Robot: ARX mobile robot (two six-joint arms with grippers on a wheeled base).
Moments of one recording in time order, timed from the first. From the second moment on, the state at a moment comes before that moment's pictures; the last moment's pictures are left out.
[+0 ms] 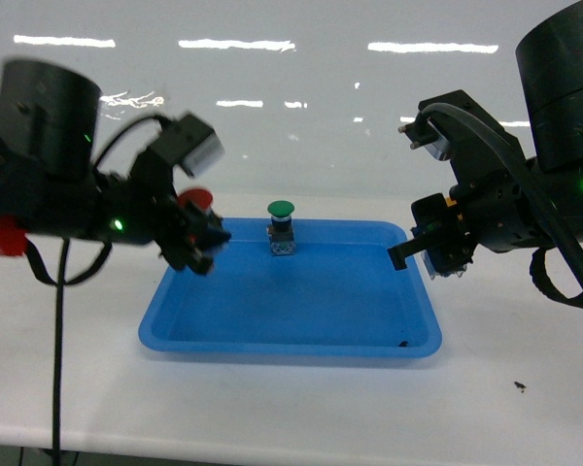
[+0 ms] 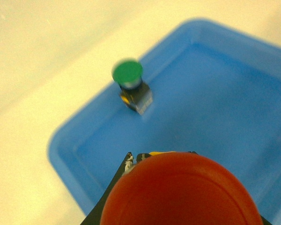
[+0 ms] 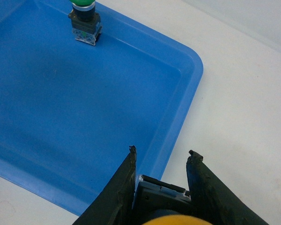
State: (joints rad) left arm -0.10 2.12 1.16 0.37 0.44 0.51; right arm 0.28 1.96 1.09 0.23 -0.03 -0.20
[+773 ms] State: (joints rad) left arm 0.05 1.27 0.45 0.52 0.51 0.43; right arm 0.28 1.96 1.09 0.23 -0.03 -0.20
